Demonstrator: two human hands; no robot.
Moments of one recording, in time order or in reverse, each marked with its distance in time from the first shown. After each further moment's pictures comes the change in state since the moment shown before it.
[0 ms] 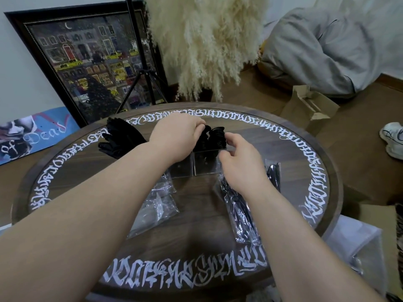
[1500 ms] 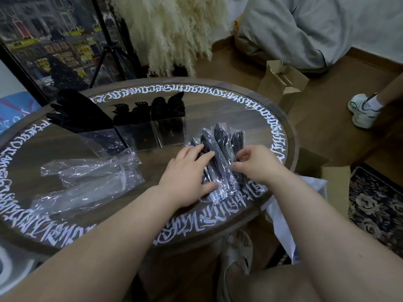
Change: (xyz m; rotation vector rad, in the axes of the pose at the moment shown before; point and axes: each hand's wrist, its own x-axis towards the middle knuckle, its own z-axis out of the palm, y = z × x) left_hand -0.094 0.089 0.098 -0.056 -0.309 0.101; right_hand -0.030 0.109 -0.078 -0.332 -0.195 0.225
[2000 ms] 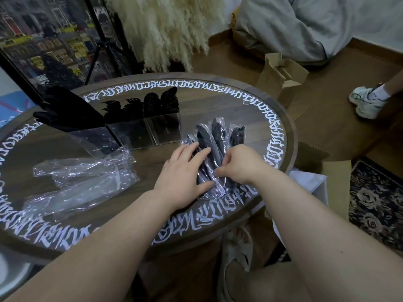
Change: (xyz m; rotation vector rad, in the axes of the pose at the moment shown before) left_hand -0.002 -0.003 0.016 -0.062 0.071 -0.014; right_hand 0.003 -0.016 0.014 -0.128 -0.143 -0.072
